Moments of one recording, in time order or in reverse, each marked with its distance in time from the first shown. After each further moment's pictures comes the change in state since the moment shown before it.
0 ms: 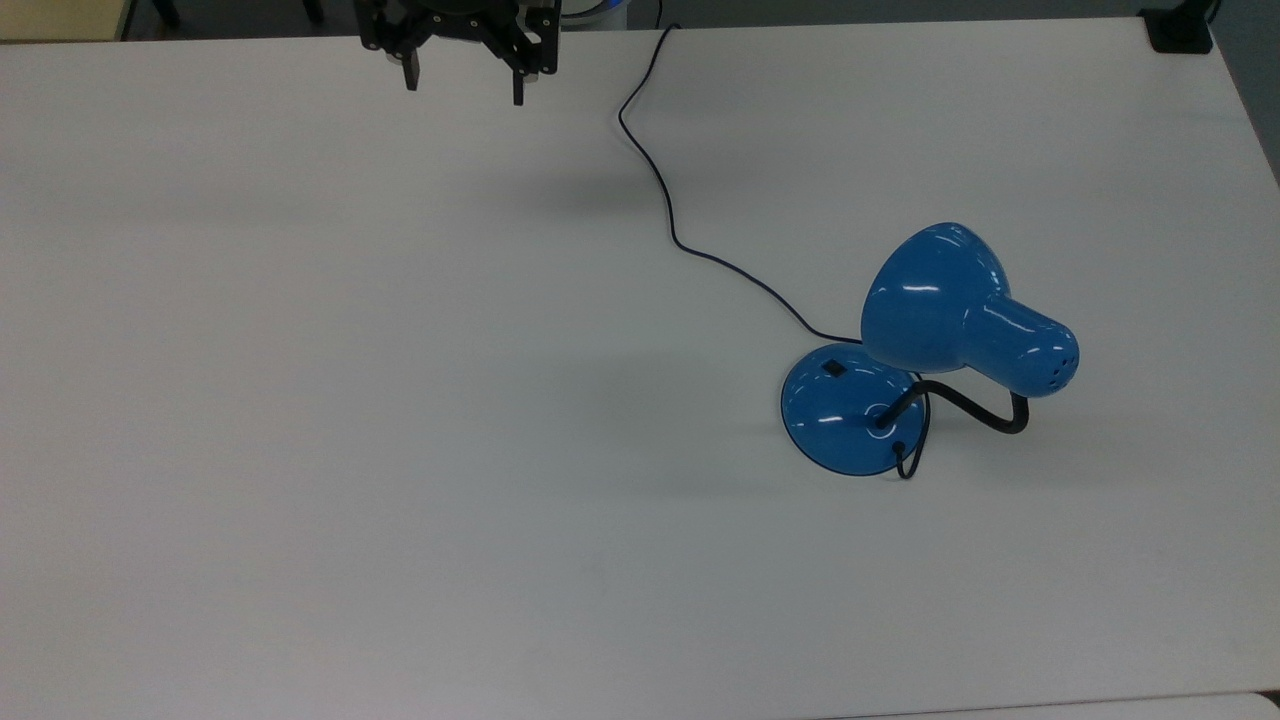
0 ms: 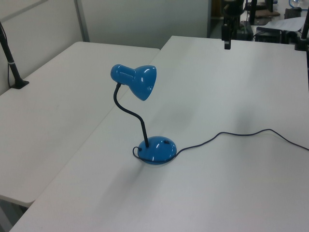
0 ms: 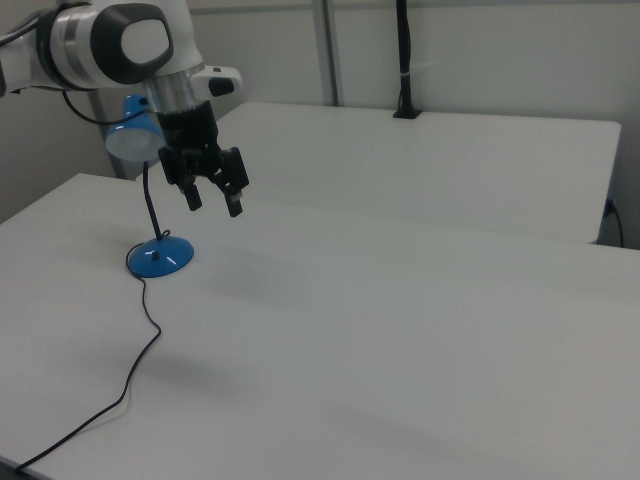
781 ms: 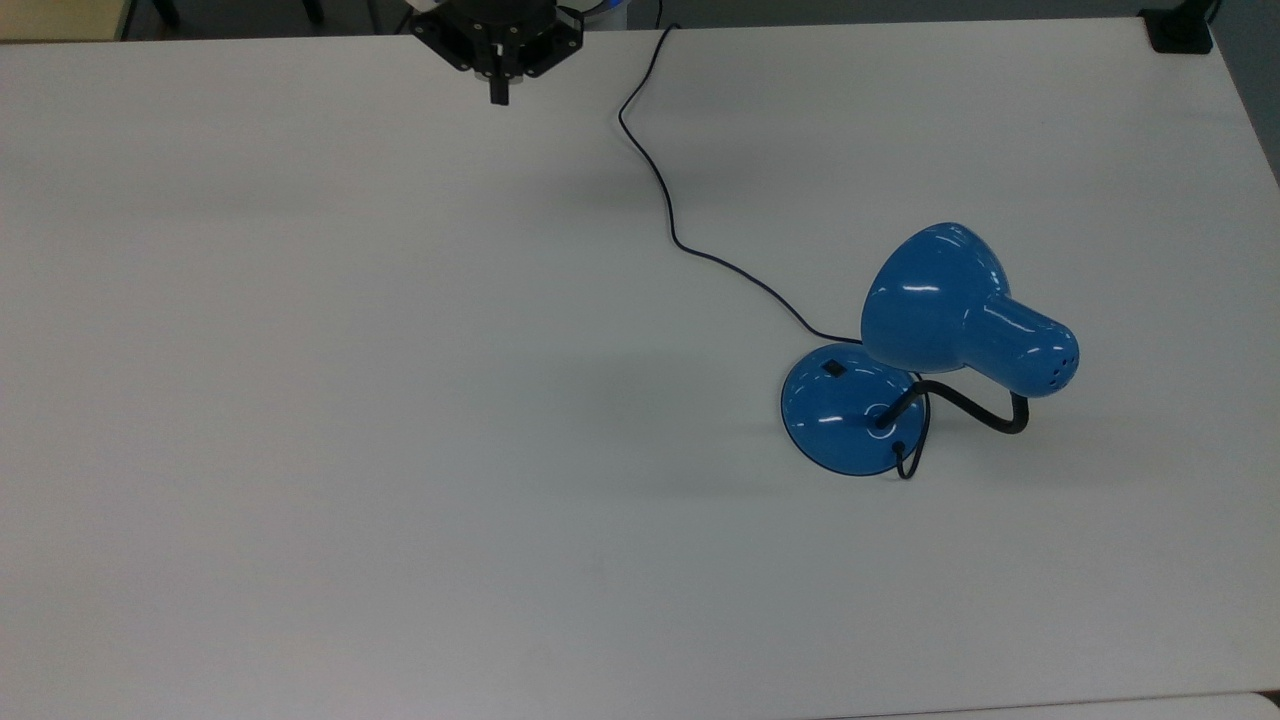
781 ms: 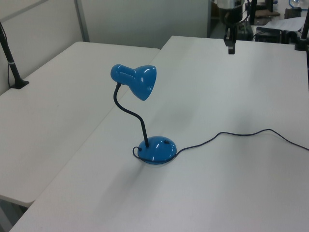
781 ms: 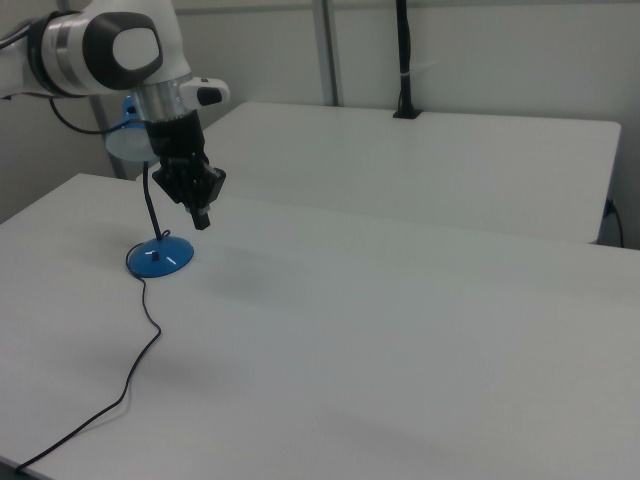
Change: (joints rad) arm 0.033 -0.003 0.006 -0.027 -0.001 -0.031 -0.014
